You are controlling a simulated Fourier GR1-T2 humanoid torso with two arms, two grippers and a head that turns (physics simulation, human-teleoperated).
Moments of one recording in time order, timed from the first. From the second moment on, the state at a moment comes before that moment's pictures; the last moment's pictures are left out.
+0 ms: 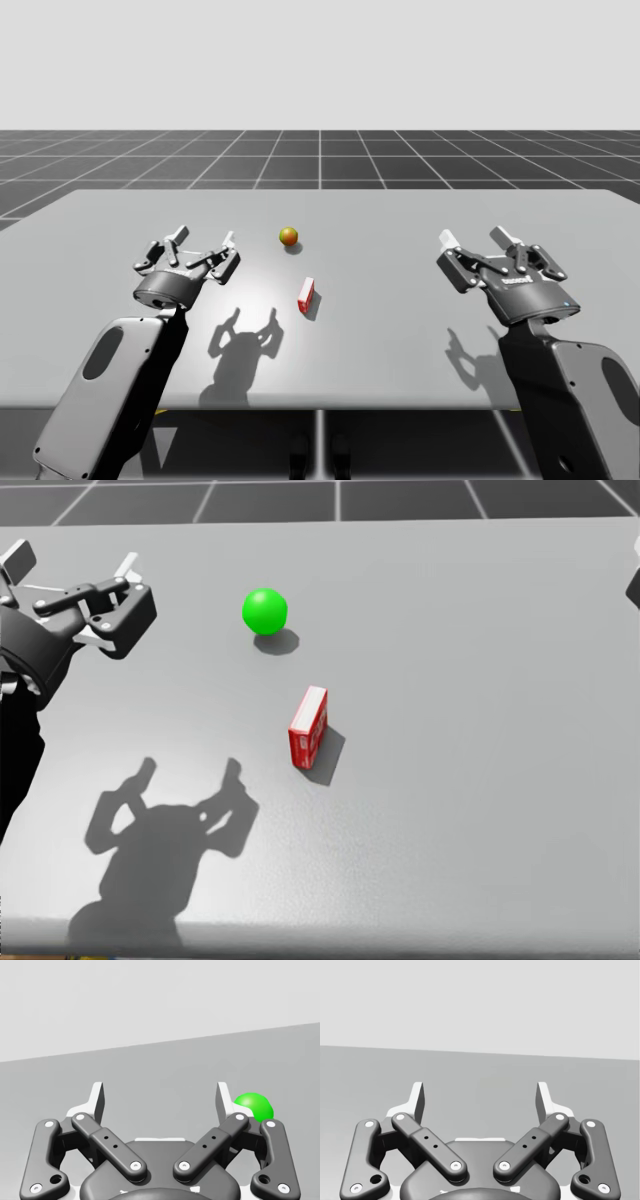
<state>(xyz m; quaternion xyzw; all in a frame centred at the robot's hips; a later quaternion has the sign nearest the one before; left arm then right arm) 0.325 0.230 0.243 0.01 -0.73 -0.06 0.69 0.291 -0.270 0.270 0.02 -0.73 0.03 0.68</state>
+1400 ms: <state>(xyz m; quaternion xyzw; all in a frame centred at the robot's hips) 0.233 0.128 0.165 -0.19 -0.58 -0.18 0.77 0.294 -0.270 0.267 0.02 -0.73 0.03 0.68</state>
